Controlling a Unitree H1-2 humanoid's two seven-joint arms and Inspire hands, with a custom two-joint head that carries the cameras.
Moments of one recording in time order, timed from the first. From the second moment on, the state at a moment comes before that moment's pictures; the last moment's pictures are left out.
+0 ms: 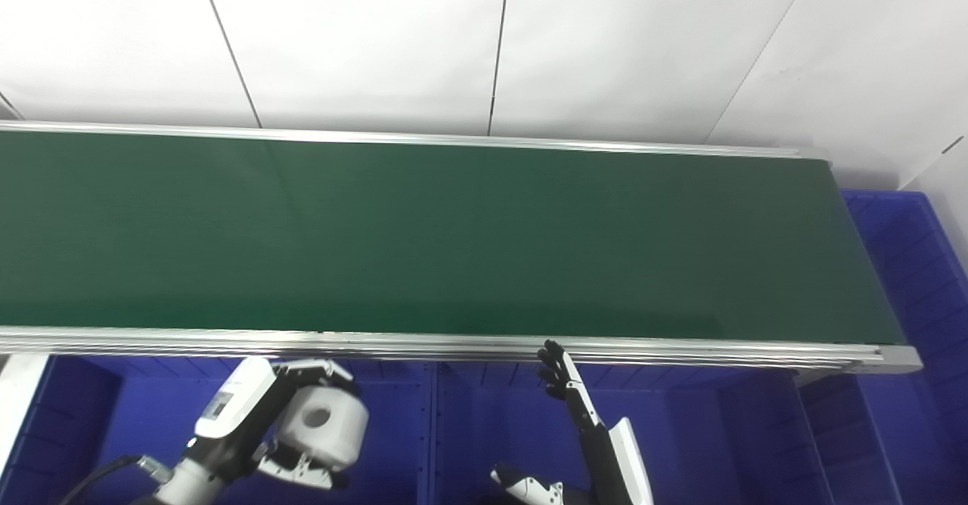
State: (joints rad) left arm 0.26 0.49 -0.44 0.06 0.50 -0.40 0.17; right arm 0.58 -0.08 0.41 -0.08 -0.52 -0.41 -0.31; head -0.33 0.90
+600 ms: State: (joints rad) left arm 0.29 0.45 -0.35 -0.09 0.61 -0.18 -0.09; right arm 0.57 -0.06 0.38 -0.12 -0.50 -0.41 -0.25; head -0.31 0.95
